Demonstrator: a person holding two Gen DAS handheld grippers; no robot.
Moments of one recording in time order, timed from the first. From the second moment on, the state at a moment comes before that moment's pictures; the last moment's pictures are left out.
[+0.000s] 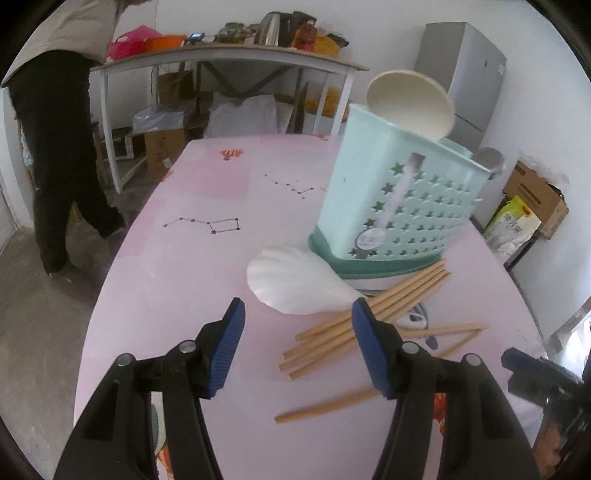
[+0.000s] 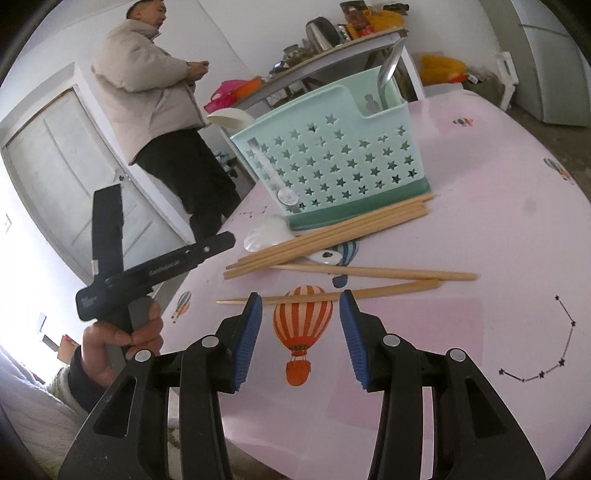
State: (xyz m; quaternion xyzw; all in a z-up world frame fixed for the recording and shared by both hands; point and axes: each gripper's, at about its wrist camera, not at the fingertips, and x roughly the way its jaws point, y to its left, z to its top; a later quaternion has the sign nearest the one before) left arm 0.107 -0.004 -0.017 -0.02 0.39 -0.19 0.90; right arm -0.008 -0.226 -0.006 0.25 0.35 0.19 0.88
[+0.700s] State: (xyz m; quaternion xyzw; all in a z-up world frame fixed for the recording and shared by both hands) left arm 0.183 -0.004 -0.047 -0.08 0.47 -0.18 0.86; right arm 0.001 -0.232 -0.029 0.28 0.36 0.20 0.87
